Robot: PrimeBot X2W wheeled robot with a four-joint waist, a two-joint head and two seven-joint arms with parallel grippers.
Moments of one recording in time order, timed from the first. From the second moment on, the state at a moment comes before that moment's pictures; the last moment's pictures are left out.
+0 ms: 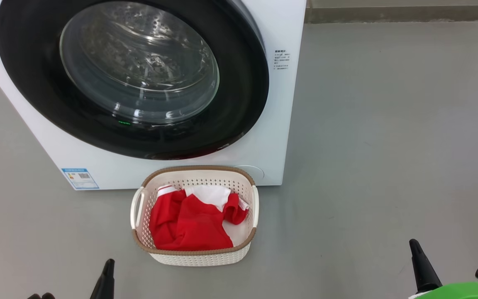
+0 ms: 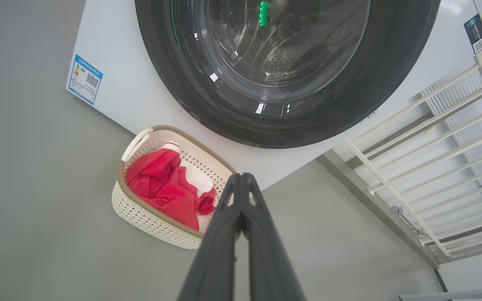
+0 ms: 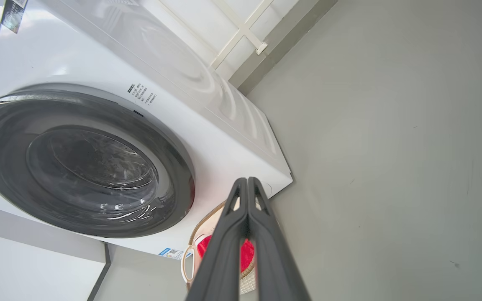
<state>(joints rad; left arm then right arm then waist) 0.02 0.06 0.03 0.31 -0.86 -0.13 -0.08 0.07 -0.02 -0.10 0.32 0.97 0.13 -0.09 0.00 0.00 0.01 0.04</state>
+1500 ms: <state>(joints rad) -0.03 0.05 0.06 0.29 -1.34 -0.13 0.04 -0.01 -0.03 -0.12 0.29 1.38 0.13 0.04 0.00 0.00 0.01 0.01</state>
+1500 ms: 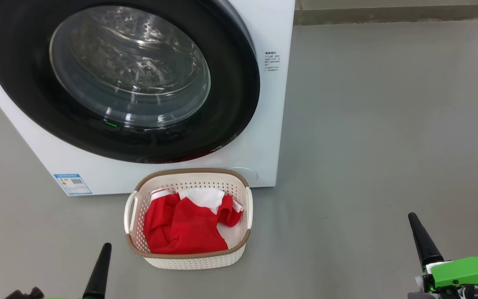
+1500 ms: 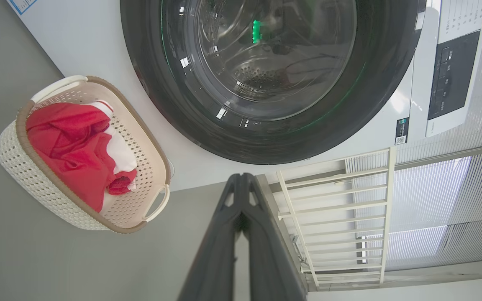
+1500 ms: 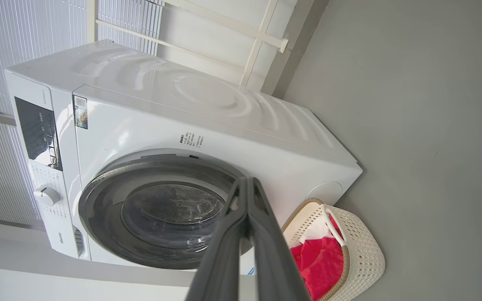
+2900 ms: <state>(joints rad) -0.07 0.04 0.08 0.27 -1.60 -0.13 0.11 -0.07 -0.03 -0.13 0.28 1.60 0.13 0.11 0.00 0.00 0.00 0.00</state>
